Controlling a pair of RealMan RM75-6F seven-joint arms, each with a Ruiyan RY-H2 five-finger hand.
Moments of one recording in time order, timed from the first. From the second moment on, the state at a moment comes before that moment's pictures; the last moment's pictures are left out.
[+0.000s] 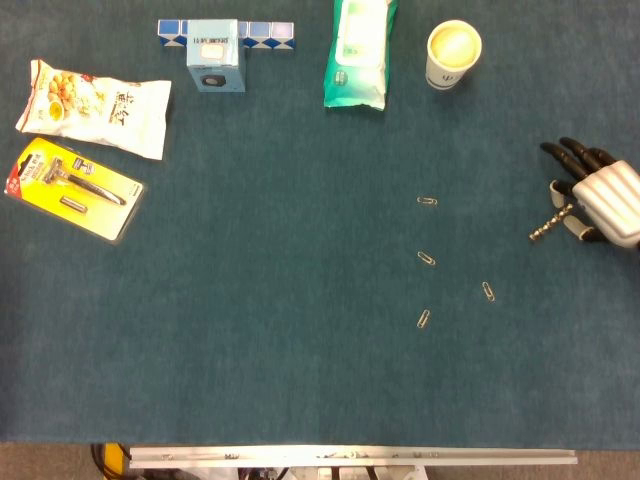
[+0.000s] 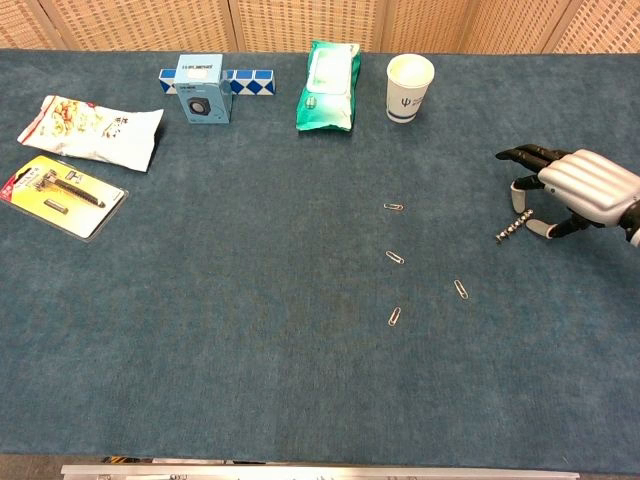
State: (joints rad) left arm -0.06 -1.03 -0.05 -1.70 1.37 1.44 0.15; right arm 0.47 -1.79 -0.16 -0.34 -1.73 1.23 0.49
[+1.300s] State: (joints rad) left arm -0.06 -1.02 -0.05 -1.70 1.36 1.44 0.15; right arm 0.47 -1.80 -0.16 -0.34 -1.72 1.24 0.49
